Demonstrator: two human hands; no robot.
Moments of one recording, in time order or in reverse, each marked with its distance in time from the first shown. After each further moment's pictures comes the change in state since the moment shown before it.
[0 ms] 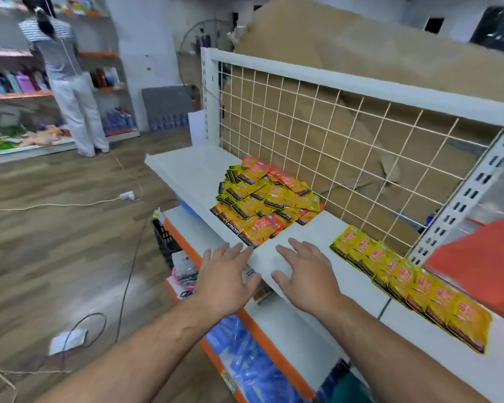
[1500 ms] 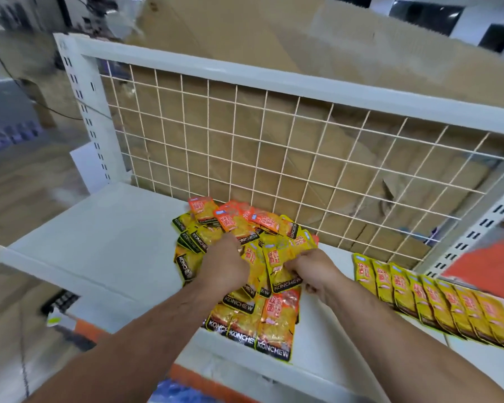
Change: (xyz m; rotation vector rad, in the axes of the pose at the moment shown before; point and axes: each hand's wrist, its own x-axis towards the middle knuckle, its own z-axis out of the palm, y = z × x) left_hand 0.304 -0.080 -0.012 -0.492 -0.333 0.050; right_hand 0.237 0.004 0.001 0.927 0.159 0.969
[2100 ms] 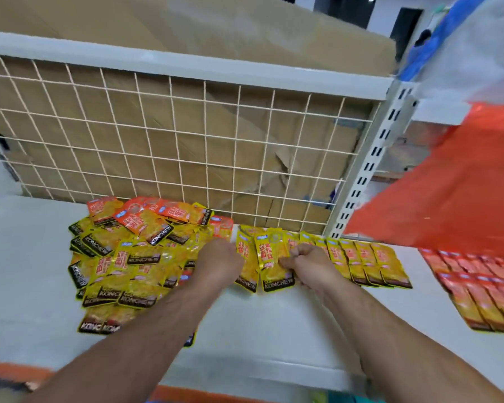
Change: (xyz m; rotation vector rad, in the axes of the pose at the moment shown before) left_hand -0.033 0.113 0.107 -0.155 -0.171 -0.010; right_hand -0.030 0.099 -0.133 0.133 0.170 -0.018
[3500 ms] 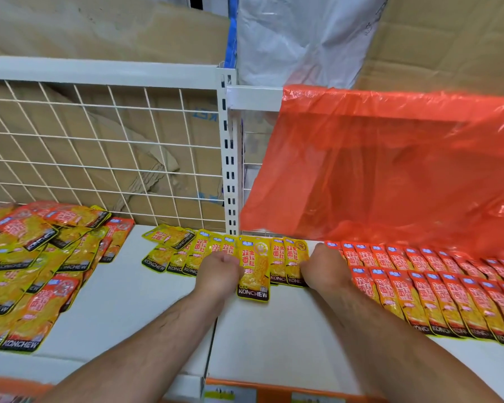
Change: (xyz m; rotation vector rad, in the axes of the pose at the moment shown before) left_hand -0.046 0.138 0.242 -0.407 0.037 -0.138; right_hand 0.060 0.131 -0.259 -0.715 0.295 0.044
